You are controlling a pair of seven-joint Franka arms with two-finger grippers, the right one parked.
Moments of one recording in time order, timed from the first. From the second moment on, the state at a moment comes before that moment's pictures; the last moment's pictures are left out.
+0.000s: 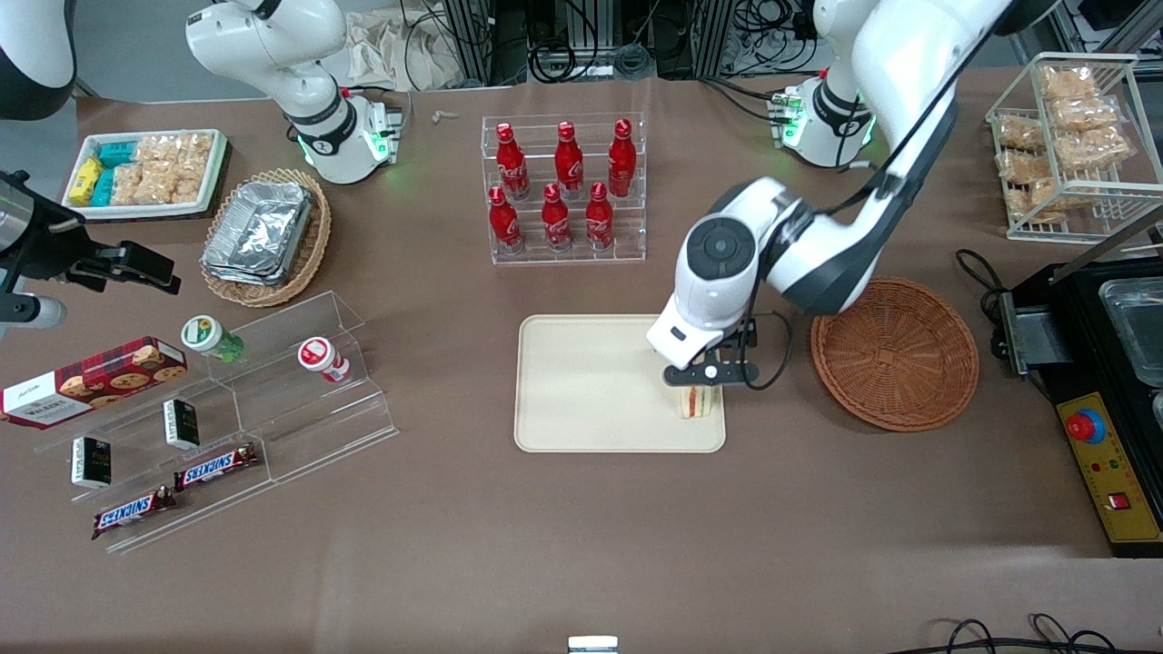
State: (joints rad) arm -0.07 0.44 -0.62 -1.65 0.31 1.93 -0.76
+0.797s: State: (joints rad) arm -0.08 0.02 -0.20 -1.62 0.03 1.63 -0.22
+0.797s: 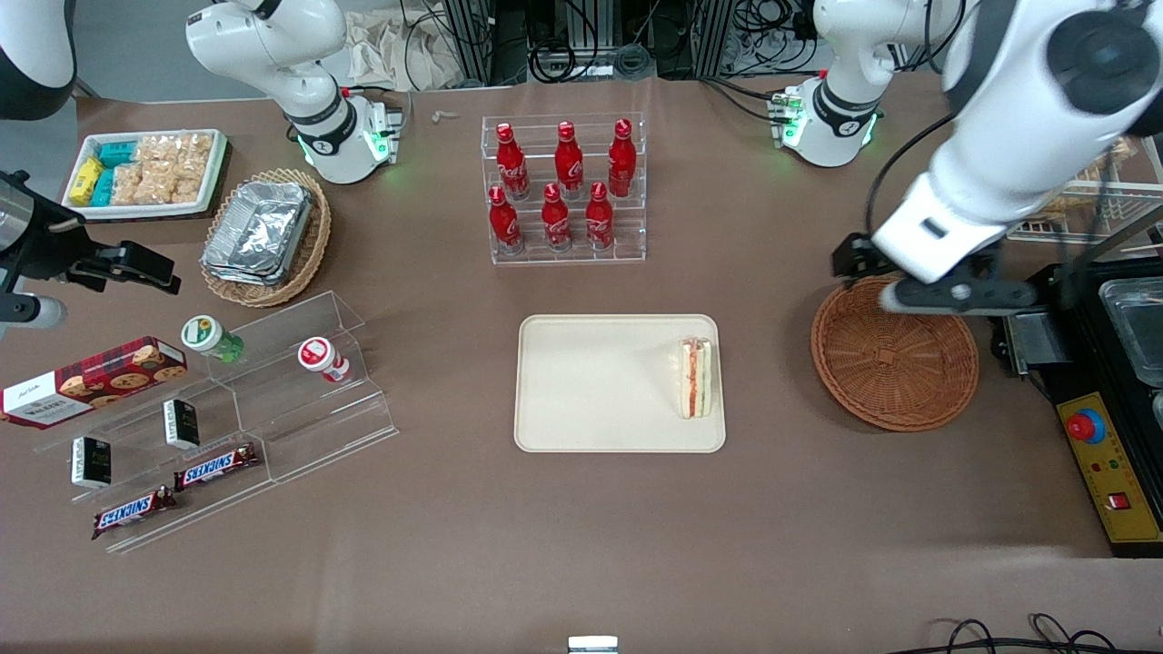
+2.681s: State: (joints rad) arm -0.07 -0.03 -0.11 -1.64 -0.05 1.61 -0.08
